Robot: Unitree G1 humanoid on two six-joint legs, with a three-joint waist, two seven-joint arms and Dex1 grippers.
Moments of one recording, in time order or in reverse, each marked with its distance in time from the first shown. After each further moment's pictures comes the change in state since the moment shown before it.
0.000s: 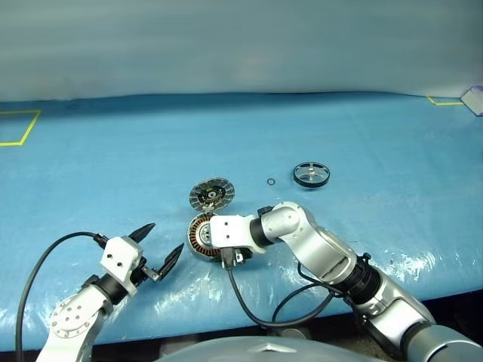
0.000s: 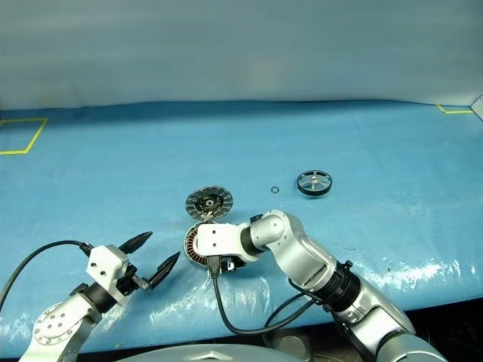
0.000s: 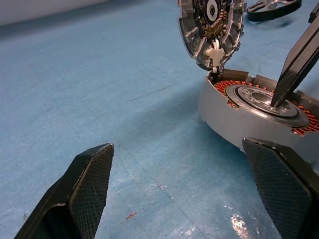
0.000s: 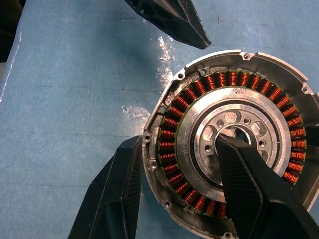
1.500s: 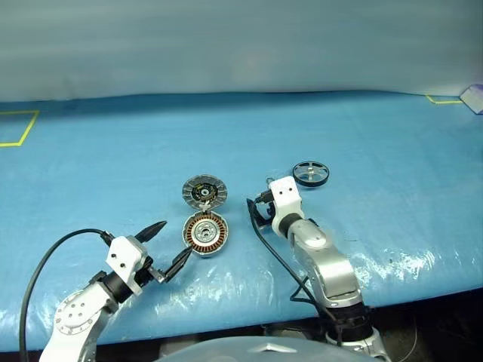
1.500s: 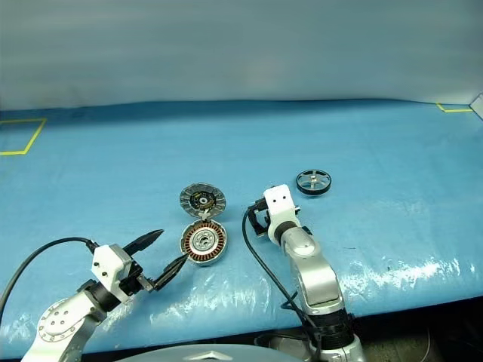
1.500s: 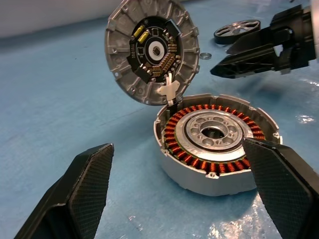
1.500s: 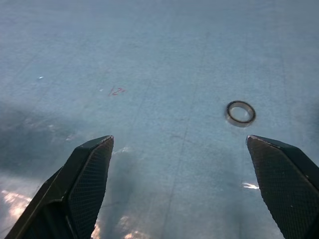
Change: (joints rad) left arm -0.022 -0.002 -0.036 0.000 -0.048 -0.050 -0.099; right arm 0.372 0.358 -0.510 0.079 0.096 -0.040 -0.941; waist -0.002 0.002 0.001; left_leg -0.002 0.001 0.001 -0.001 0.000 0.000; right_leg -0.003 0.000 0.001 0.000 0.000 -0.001
